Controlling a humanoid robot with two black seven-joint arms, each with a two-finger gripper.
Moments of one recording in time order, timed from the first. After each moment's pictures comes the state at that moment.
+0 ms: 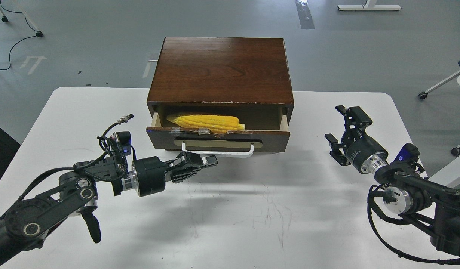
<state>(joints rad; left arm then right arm) -0.43 0.50 -0.71 -1.35 1.12 -0.49 -0.31 0.62 -0.55 0.25 1.07 -0.07 -0.02 0.49</state>
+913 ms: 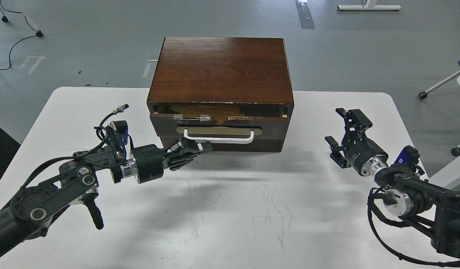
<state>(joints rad) -0.49 0.47 -0.71 -1.24 1.09 -0.49 -0.32 0.61 -0.55 0.25 1.07 -0.07 -0.02 0.49</state>
